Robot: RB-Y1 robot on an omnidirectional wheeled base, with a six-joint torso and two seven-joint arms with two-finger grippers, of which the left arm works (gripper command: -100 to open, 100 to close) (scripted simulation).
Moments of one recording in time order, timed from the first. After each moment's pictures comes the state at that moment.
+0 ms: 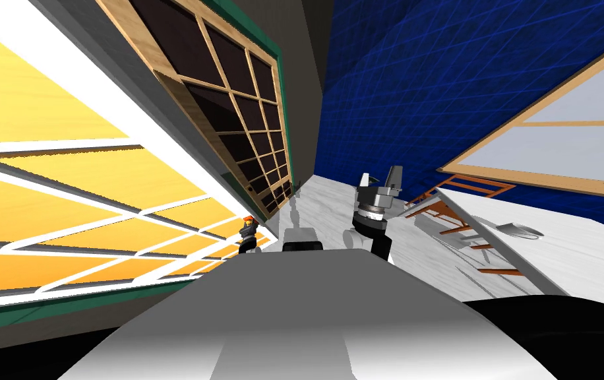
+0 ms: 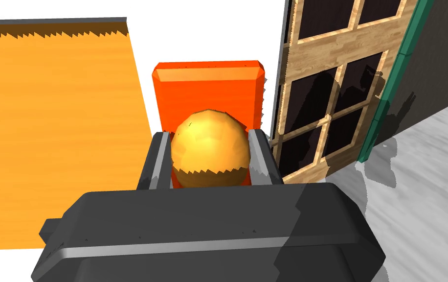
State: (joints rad) arm 0.12 0.26 -0.05 -0.82 0.68 -0.87 1.36
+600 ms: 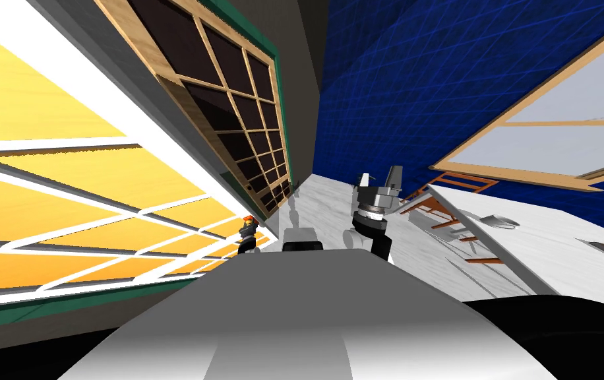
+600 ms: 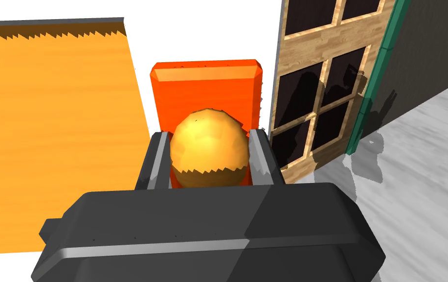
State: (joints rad) arm 0.13 0.28 -0.07 -0.82 0.67 -0.87 1.38
